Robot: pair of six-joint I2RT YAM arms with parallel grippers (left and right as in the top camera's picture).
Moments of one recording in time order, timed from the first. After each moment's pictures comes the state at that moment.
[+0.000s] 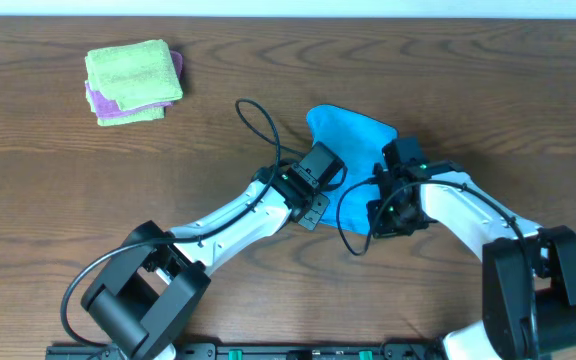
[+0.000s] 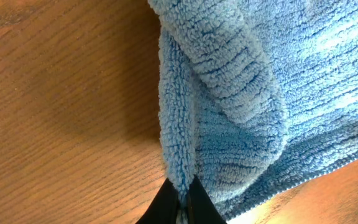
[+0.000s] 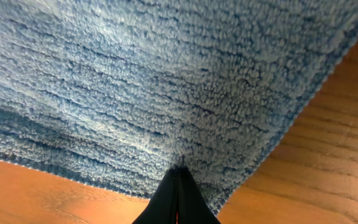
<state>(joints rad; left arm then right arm) -0.77 1.81 1.15 -0.58 -0.06 -0.20 0.25 1.69 0.89 -0.76 -0.14 0.09</state>
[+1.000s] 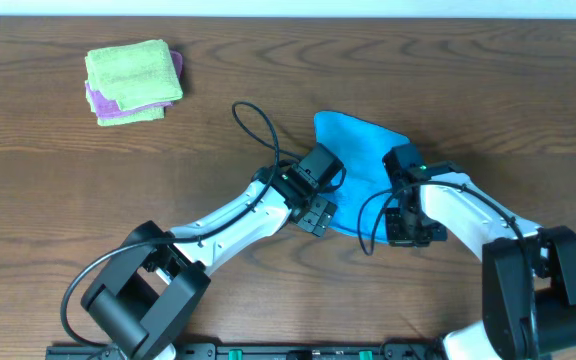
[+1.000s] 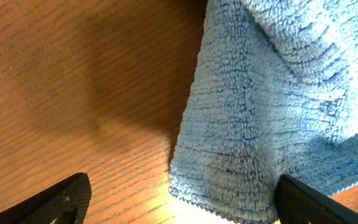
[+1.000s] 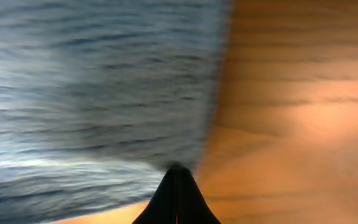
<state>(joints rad) -0.77 1.81 1.15 -0.61 -0.05 -0.24 0.25 1.69 0.88 -0.91 0.18 0.31</state>
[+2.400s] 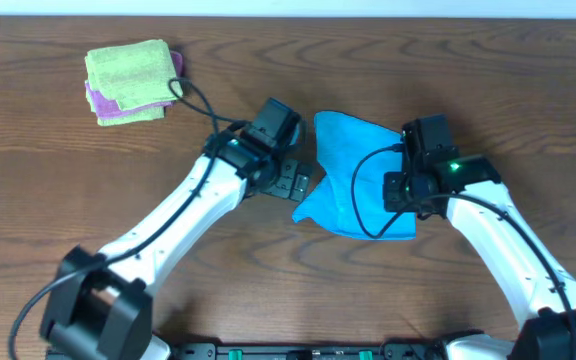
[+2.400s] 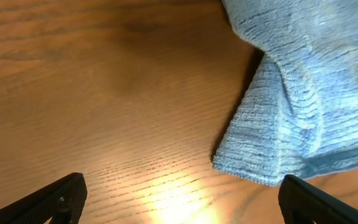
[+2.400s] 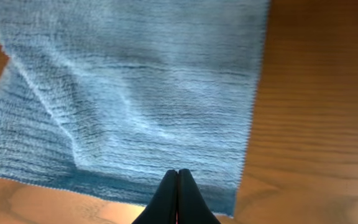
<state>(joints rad) -0.58 1.65 1.25 -0.80 0.06 -0.27 0.24 1.47 0.98 -0.82 -0.01 0.25</state>
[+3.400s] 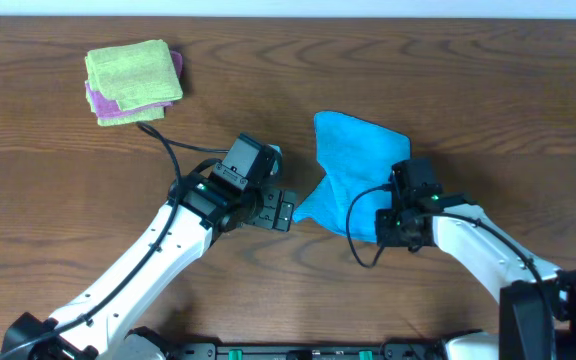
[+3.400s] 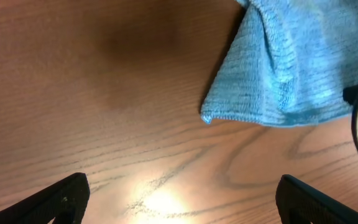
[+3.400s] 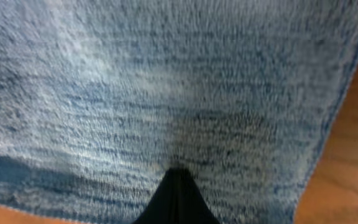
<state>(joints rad) -0.58 1.41 1.02 -0.75 0.12 -0.33 0.25 1.53 0.69 -0.59 -0.07 0.25</state>
